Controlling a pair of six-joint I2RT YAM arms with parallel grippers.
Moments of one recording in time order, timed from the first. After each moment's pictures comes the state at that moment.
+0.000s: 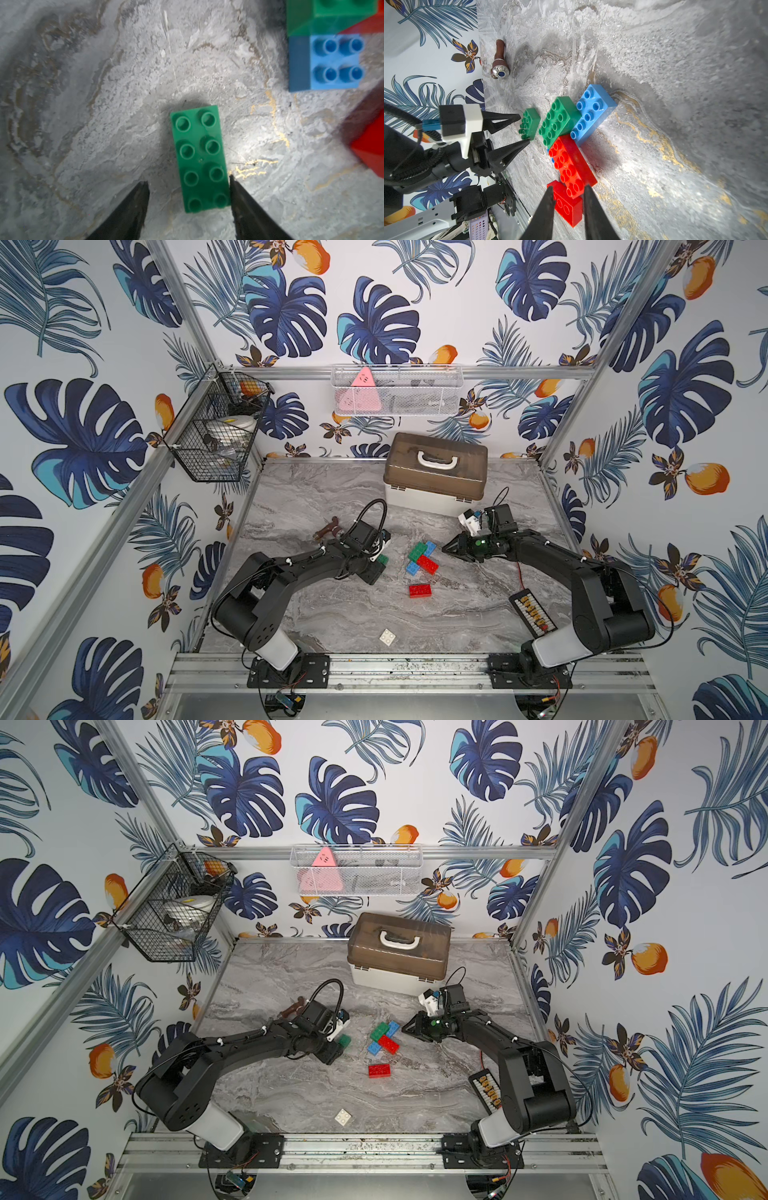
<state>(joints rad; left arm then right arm) -0.53 1.61 0.83 -0.36 0.05 0.10 0.23 1.53 0.82 -0.31 -0.70 0.45</state>
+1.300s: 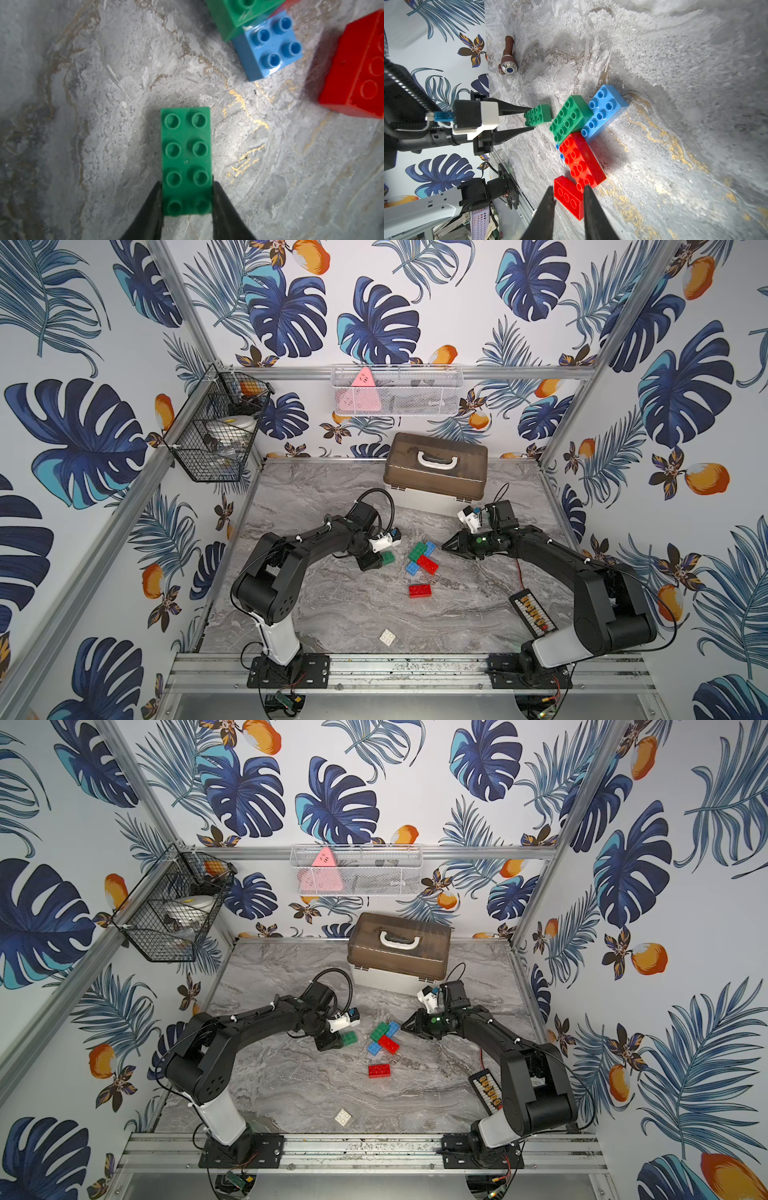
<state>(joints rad) -0.43 1.77 1.09 -0.60 0.29 0.63 0.23 1.52 0.87 -0.38 -0.72 0.42</state>
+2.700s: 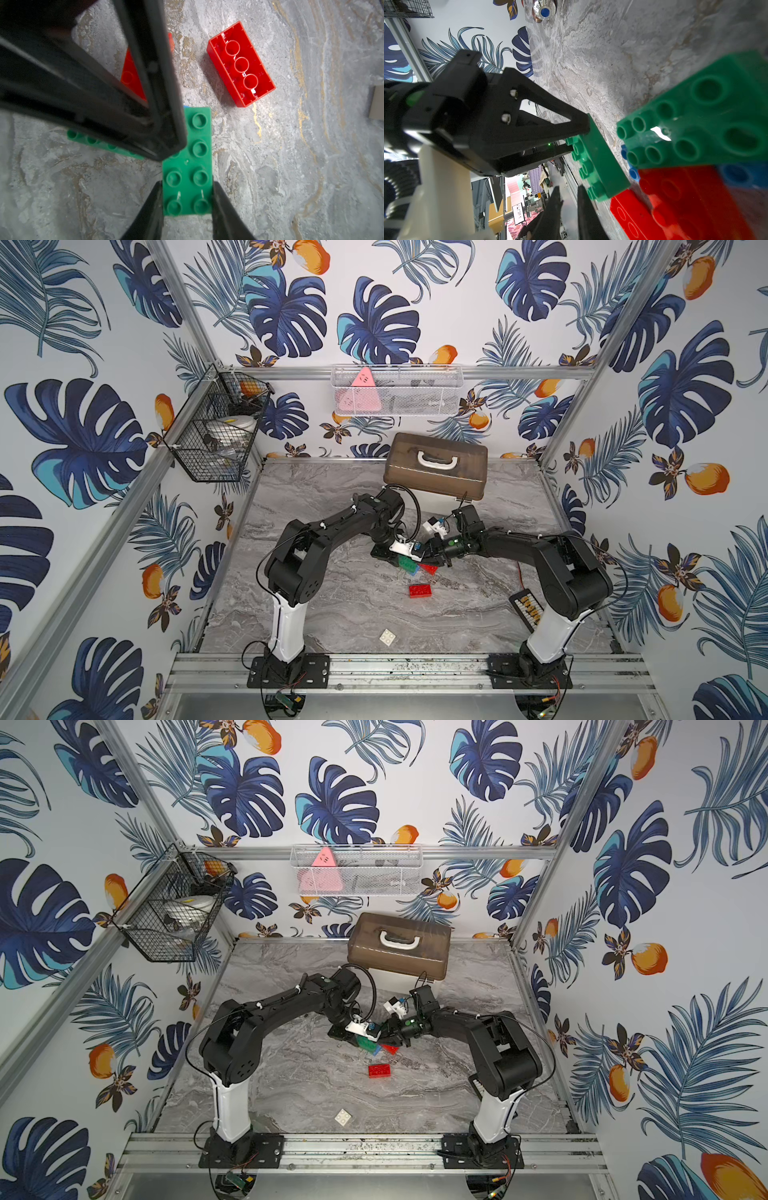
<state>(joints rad) -0.54 1.99 1.51 -0.96 0.41 1.39 0.41 1.80 0.92 -0.12 -1.04 0.66</state>
